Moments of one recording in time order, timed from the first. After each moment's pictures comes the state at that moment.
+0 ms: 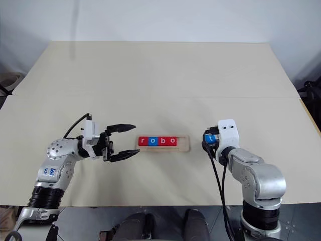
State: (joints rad) left arm -0.35 0.53 0.03 0.09 -0.44 0.00 -1.15; right arm -0.33 -0.35 -0.20 -0.60 0.34 1.48 0.23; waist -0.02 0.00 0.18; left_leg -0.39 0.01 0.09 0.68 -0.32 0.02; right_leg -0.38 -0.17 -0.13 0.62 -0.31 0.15
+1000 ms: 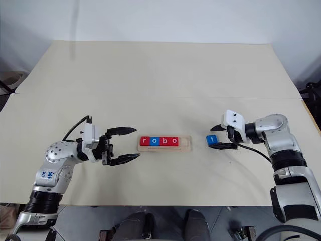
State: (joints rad) left arm -0.31 0.54 0.03 0.01 -0.45 0.03 -1.14; right arm -0.80 -0.77 0.19 0.79 0.08 -0.12 1.43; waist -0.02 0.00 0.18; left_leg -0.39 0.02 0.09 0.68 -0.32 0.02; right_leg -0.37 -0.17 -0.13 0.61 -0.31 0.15
